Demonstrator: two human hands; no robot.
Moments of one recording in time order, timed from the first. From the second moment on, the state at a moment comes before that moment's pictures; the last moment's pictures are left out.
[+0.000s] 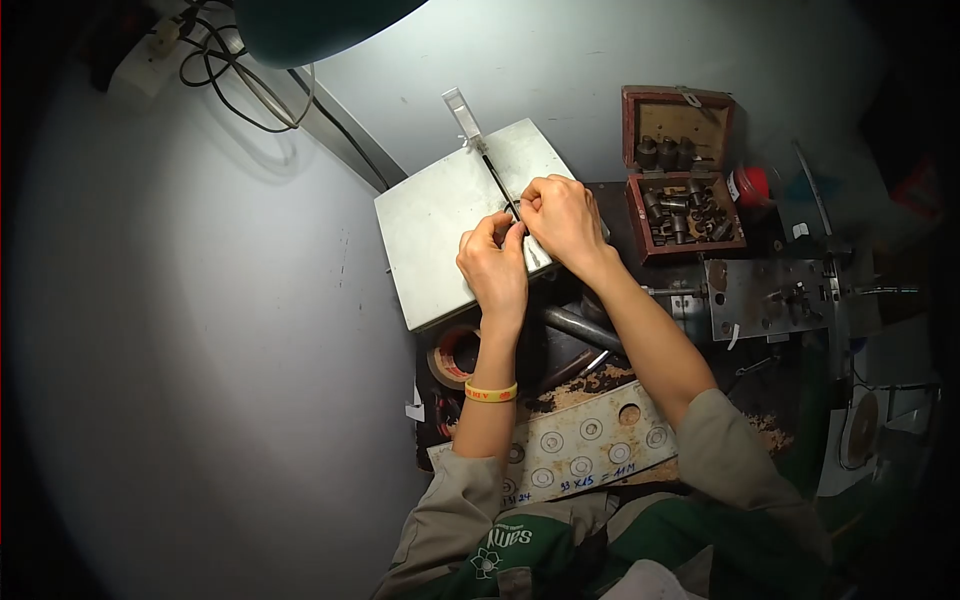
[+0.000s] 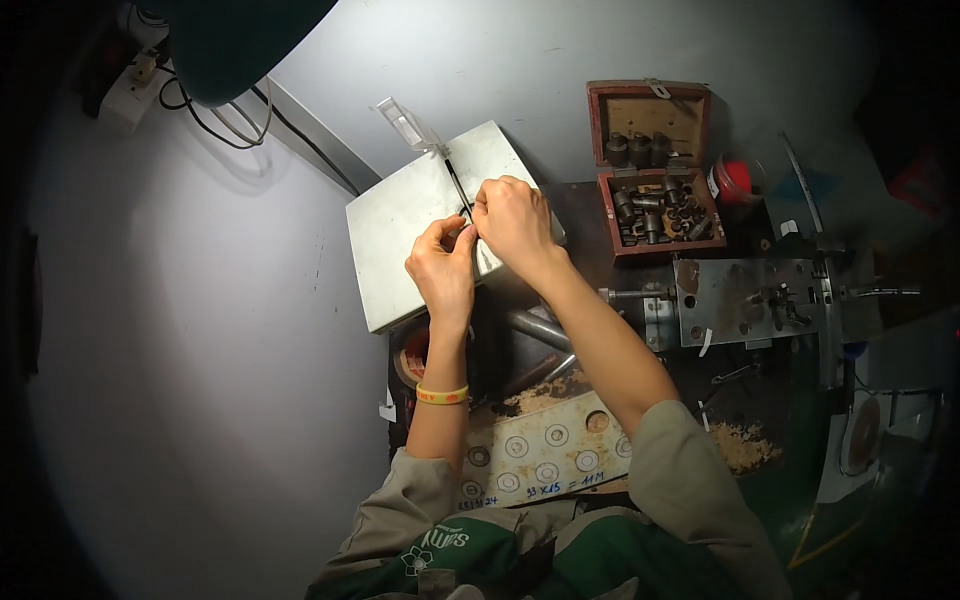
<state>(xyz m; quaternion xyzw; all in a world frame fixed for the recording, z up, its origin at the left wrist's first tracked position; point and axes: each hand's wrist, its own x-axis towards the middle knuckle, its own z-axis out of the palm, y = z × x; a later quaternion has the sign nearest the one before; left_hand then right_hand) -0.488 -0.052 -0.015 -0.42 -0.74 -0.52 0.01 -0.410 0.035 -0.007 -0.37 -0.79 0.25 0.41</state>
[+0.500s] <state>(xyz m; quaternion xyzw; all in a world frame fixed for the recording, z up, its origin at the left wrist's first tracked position) -0.488 -0.054 -0.016 -0.47 -0.74 -0.48 0.05 -0.410 0.039 -0.009 -0.36 -0.80 0.25 0.41</state>
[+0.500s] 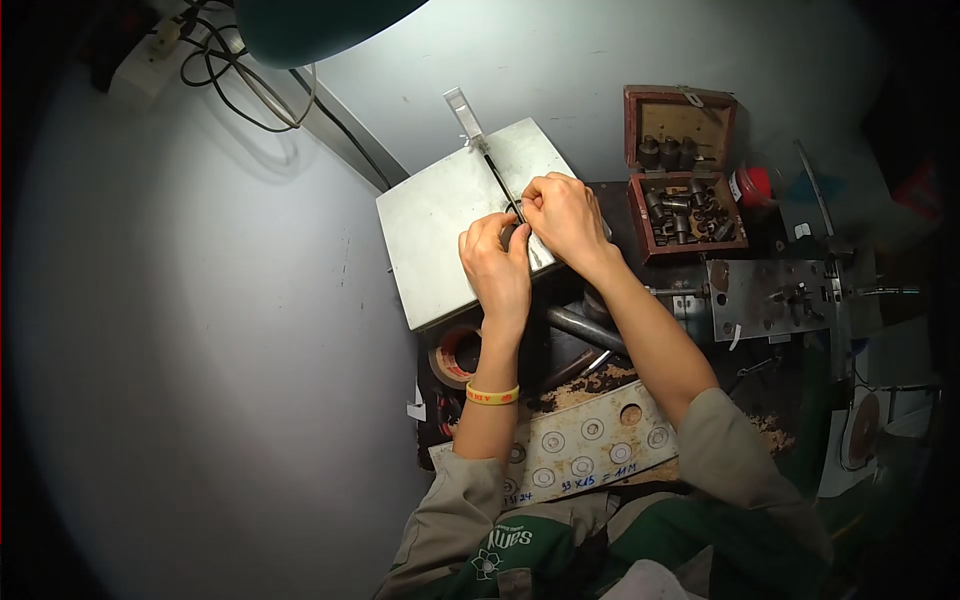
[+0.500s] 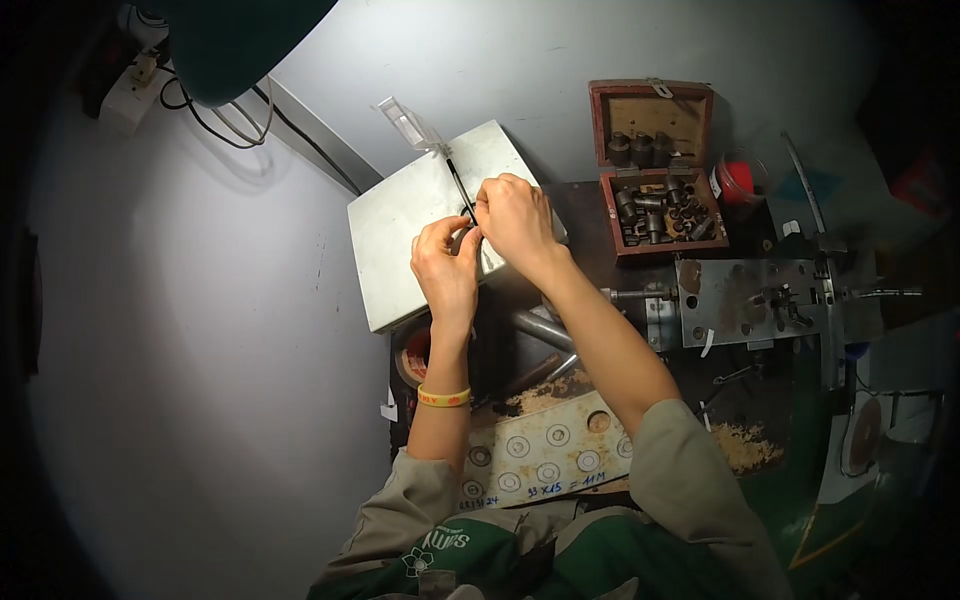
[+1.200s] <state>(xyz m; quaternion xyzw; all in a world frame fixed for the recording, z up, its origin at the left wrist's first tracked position) -0.487 -0.054 -0.015 -0.48 -0.74 -0.47 0.07 -0.411 0.041 -0.010 -0.36 -0.80 0.25 0.40</state>
